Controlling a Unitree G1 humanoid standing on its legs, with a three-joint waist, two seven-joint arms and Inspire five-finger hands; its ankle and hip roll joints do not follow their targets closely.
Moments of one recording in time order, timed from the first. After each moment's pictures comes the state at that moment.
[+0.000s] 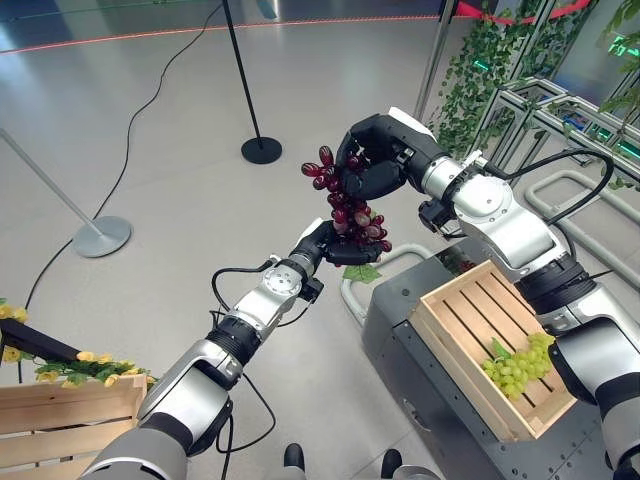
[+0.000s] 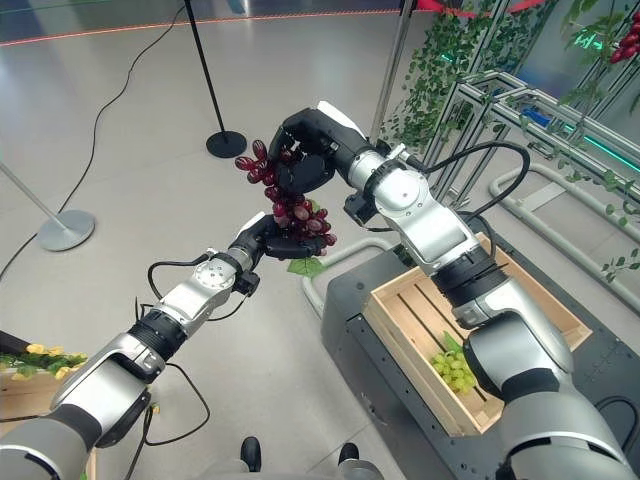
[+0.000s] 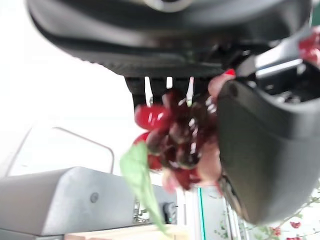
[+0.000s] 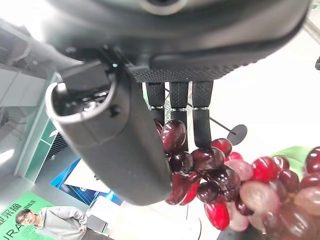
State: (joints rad) left arm -0.73 0.35 -0.57 0.62 -0.36 0.10 0.05; right arm -1.03 -0.60 0.56 0.26 0.35 0.23 0.14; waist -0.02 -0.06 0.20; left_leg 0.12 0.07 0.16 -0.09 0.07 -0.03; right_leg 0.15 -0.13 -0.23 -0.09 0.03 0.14
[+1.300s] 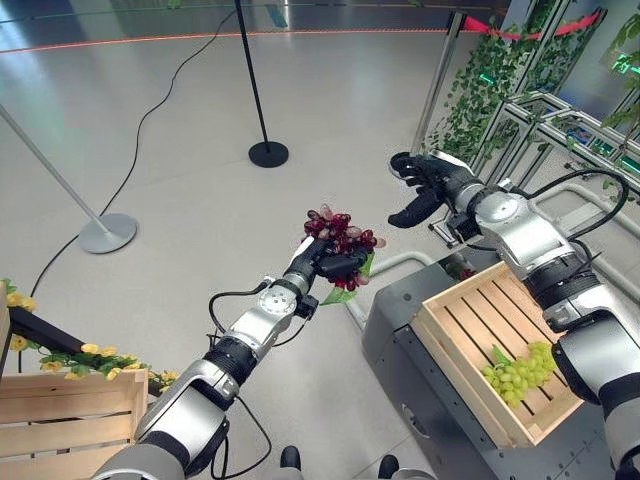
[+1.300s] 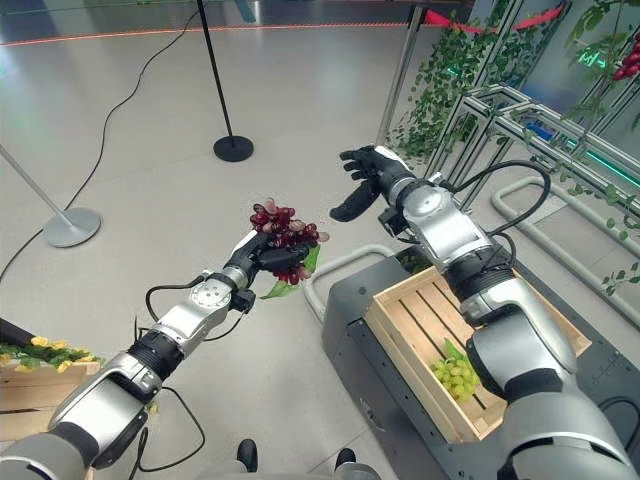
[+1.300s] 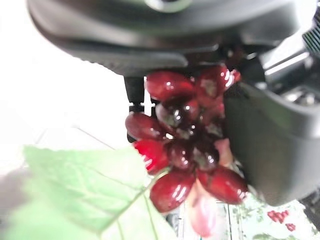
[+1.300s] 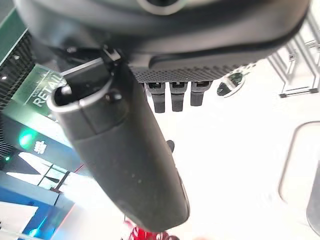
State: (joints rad) left arm -0.63 0.37 -0.56 0.62 -0.41 0.07 0.08; right arm -1.02 -0.62 0.55 0.58 0.33 0.36 0.13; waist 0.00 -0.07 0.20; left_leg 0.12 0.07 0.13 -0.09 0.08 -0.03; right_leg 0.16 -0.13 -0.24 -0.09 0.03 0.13
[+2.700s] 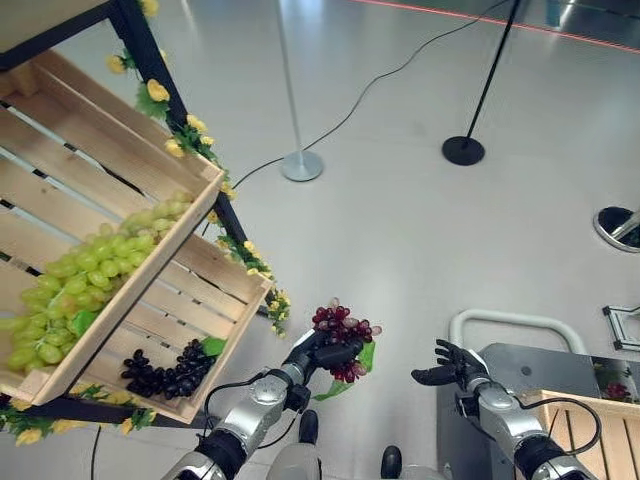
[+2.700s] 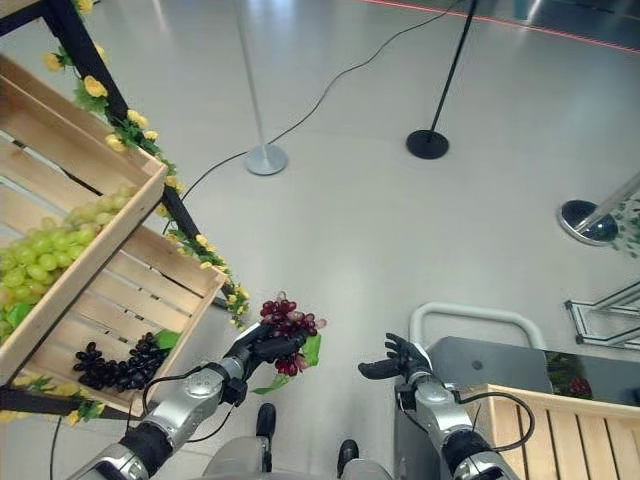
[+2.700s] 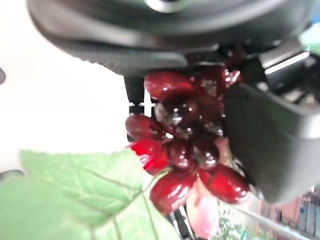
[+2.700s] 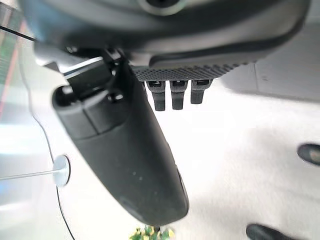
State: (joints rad) left arm -0.21 0.33 -0.58 0.59 -0.39 -0.01 -0.08; right arm -0.16 -0.34 0.35 0.84 0.46 0.06 -0.09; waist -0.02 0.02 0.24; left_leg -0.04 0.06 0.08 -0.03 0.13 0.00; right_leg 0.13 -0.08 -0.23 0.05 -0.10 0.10
